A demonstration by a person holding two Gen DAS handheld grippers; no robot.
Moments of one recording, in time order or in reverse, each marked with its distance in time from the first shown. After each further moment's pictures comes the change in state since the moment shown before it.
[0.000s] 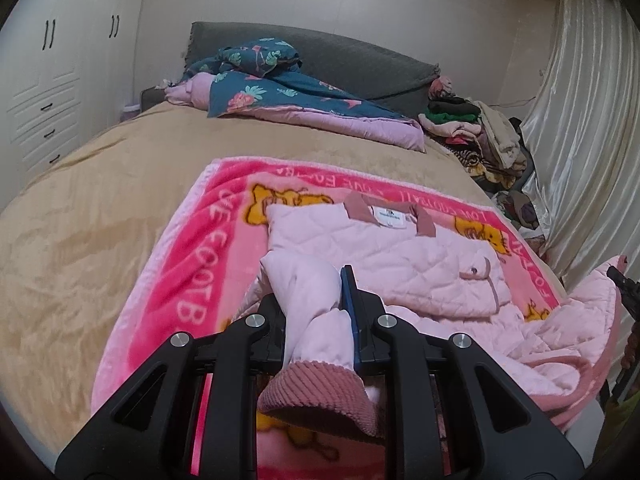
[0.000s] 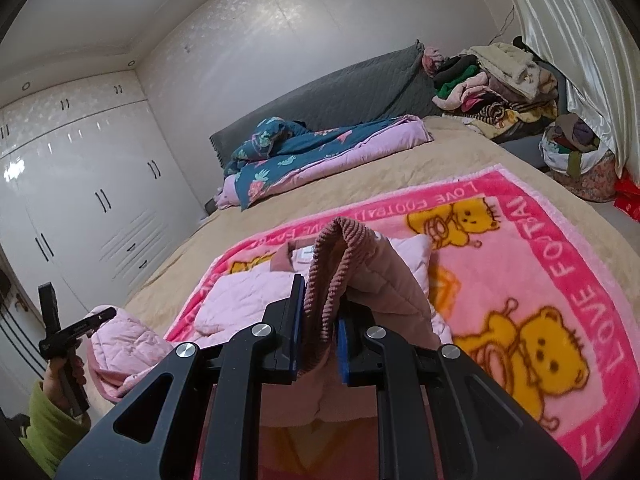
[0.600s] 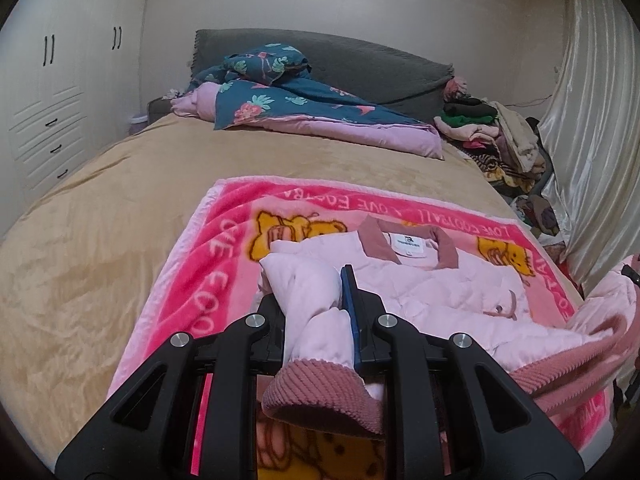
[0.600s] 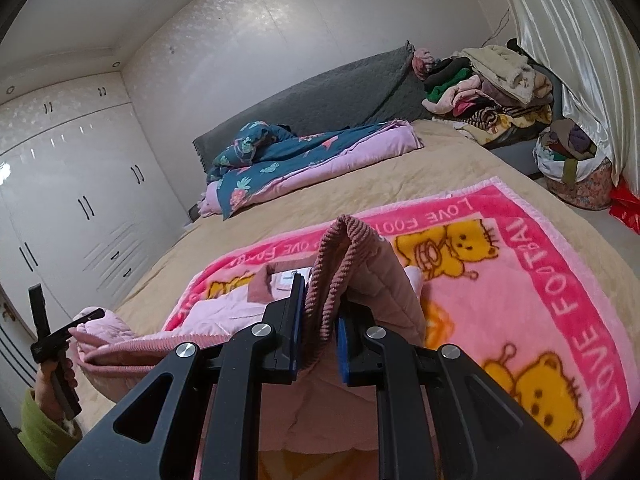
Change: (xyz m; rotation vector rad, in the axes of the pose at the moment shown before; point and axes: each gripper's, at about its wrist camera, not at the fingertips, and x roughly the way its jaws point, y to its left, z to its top) left arm 0.055 -0.009 0.053 0.018 -0.007 0.071; right arm 0.061 -0.021 0.052 0.005 0.001 -0.055
